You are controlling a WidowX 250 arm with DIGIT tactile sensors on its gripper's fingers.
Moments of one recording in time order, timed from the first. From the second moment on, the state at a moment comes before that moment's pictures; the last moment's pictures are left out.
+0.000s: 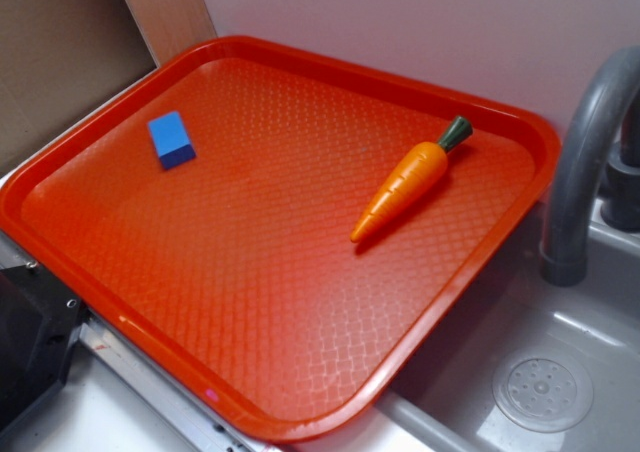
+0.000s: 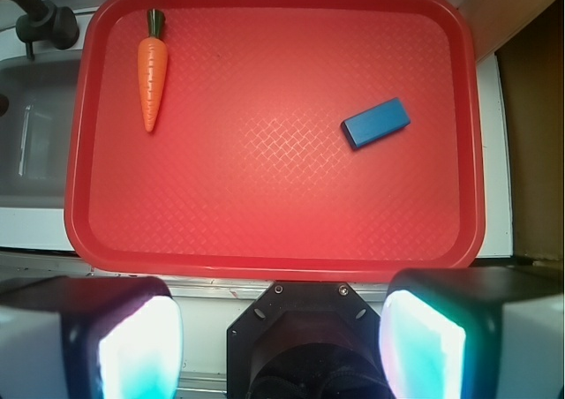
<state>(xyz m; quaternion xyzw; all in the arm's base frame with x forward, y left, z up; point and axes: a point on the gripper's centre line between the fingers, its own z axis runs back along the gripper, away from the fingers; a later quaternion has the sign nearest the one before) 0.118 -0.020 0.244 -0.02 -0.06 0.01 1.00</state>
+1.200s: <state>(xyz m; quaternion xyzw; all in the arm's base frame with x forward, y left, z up) 0.220 -0.099 0.164 -0.02 -0.13 0.11 0.99</state>
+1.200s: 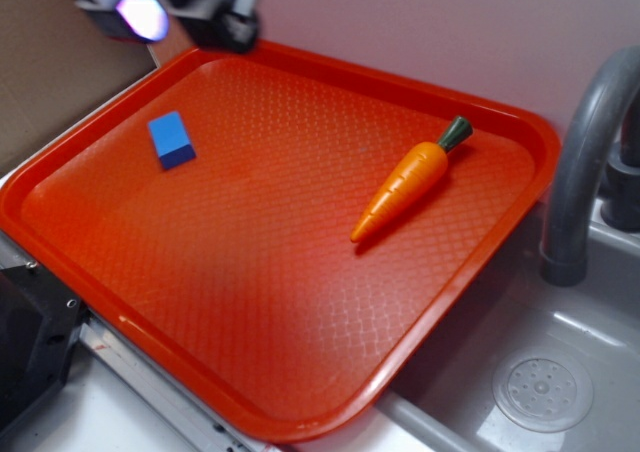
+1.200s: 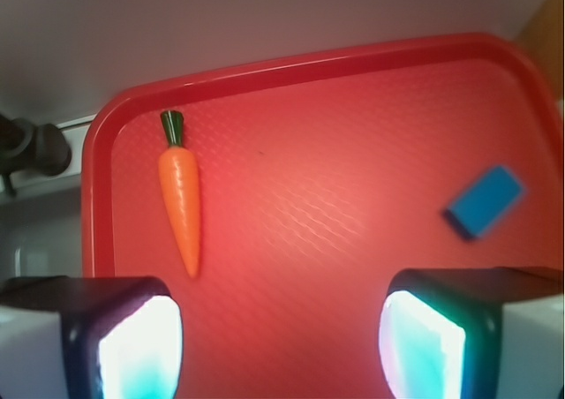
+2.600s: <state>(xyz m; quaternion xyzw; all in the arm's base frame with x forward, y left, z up) 0.302 -0.159 0.025 -0.03 -0.06 0.05 1.00</state>
